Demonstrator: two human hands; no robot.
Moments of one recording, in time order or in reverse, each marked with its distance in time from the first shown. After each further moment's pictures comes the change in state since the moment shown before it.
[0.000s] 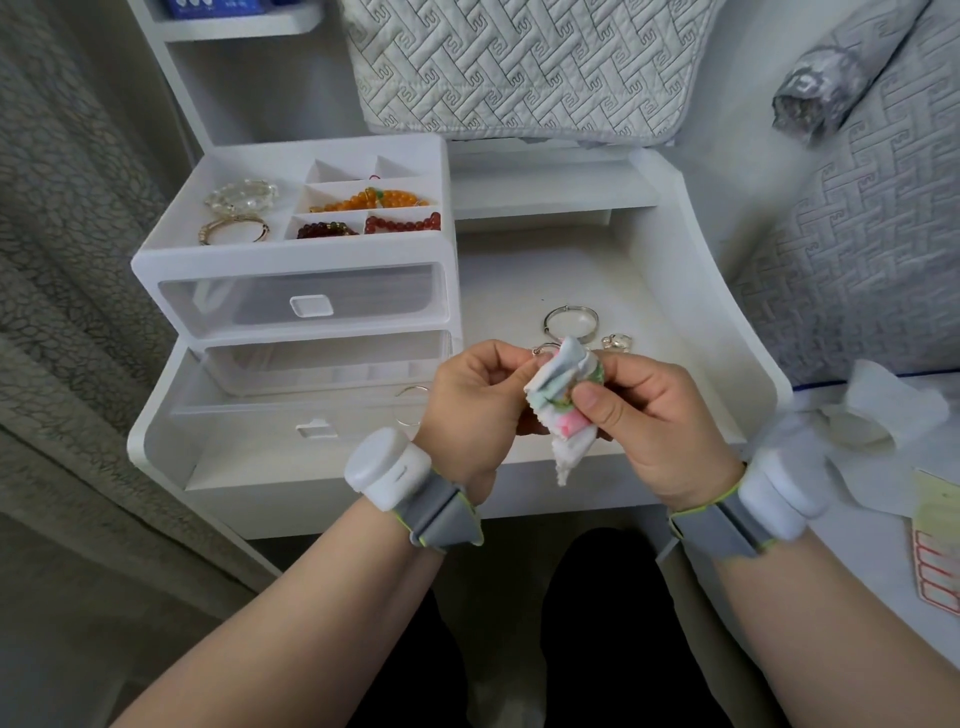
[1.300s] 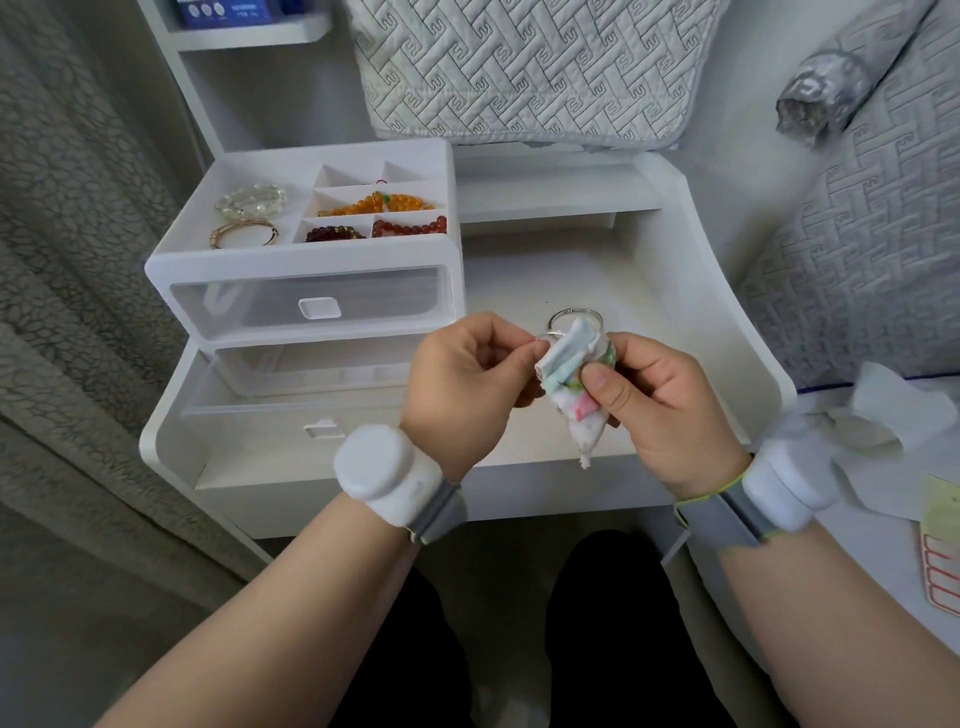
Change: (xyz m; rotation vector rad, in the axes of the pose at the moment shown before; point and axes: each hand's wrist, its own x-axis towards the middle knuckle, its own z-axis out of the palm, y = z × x) left_hand 0.000 0.017 -0.011 0.360 0.041 0.255; right_hand 0.005 -0.009 0.002 -0.036 0.054 -0.046
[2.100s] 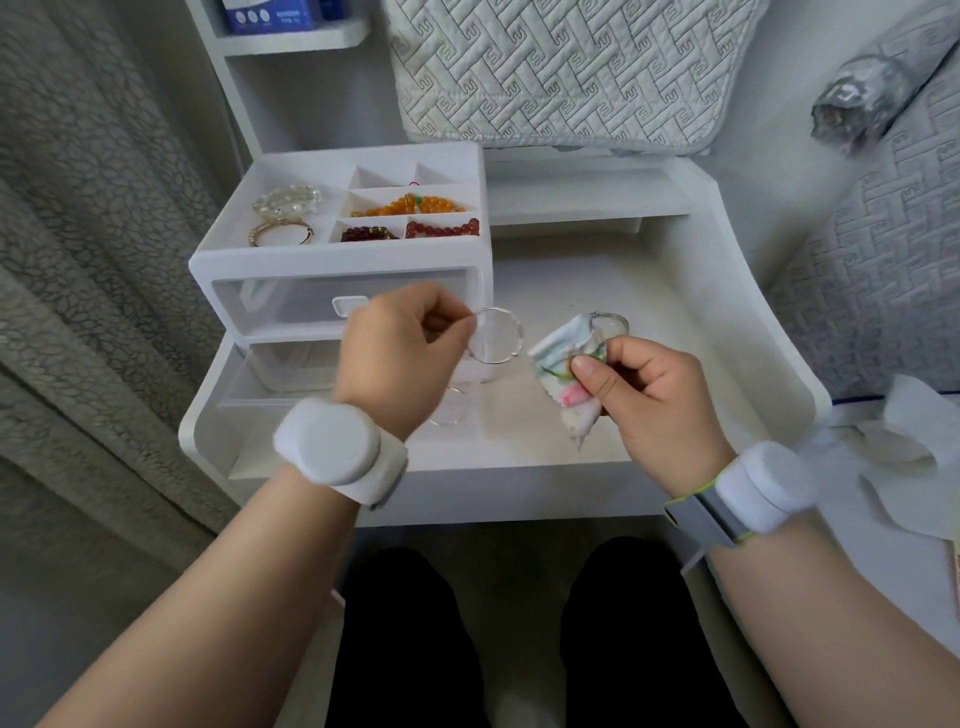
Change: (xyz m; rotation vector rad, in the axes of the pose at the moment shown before) left_hand 0.017 0.003 -0.062 0.561 0.182 0.194; right_hand 0.012 0.009 0.018 -0.271 0.147 0.024
